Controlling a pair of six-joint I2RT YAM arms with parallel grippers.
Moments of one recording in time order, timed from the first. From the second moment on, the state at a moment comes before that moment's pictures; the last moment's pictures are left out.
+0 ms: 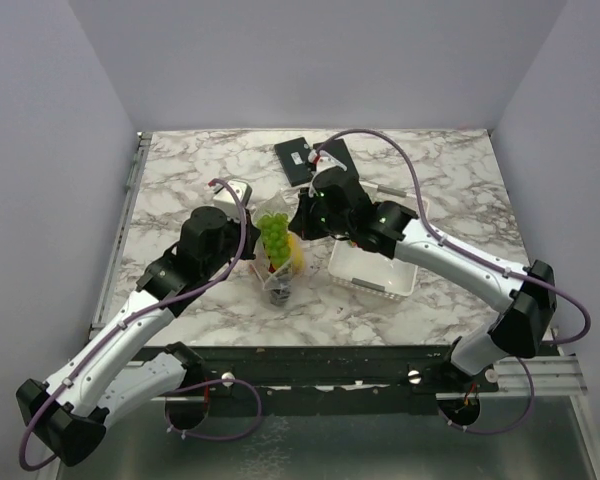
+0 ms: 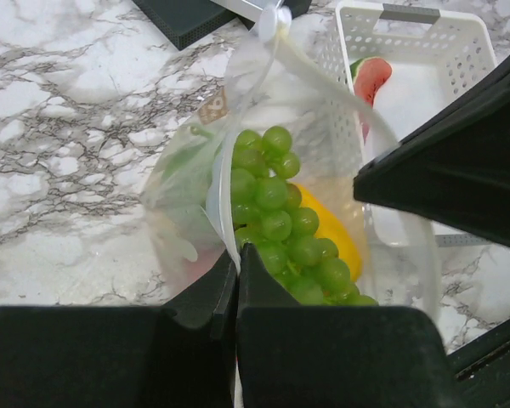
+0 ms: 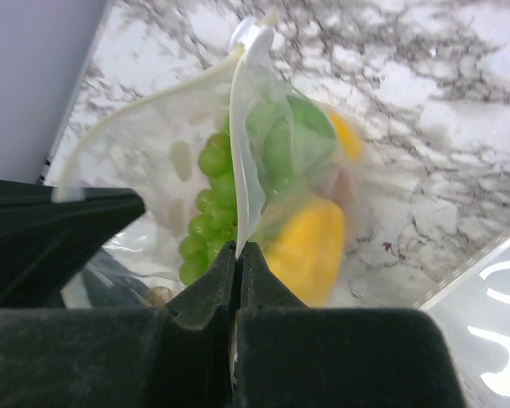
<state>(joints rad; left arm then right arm) -0.62 0.88 0.87 -0.39 -0.09 -0.26 0.91 1.55 1.40 -0.44 0.10 0.55</state>
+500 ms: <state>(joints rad) -0.62 0.86 0.87 -0.39 -0.15 -0.26 0.91 1.52 1.44 -0.49 0.12 0.48</state>
